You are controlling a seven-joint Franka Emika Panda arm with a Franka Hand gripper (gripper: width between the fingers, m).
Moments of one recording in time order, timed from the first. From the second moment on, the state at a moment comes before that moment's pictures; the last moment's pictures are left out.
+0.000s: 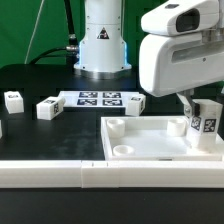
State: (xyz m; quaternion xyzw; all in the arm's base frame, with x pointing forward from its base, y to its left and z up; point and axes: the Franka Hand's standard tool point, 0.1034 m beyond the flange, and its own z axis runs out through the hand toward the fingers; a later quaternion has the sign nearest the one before) arm 0.615 0.129 0.086 -0.98 -0.18 -0.01 0.06
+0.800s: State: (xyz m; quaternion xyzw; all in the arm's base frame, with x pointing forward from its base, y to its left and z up) arm 0.620 0.123 0.086 -1.00 0.02 -0.02 0.09
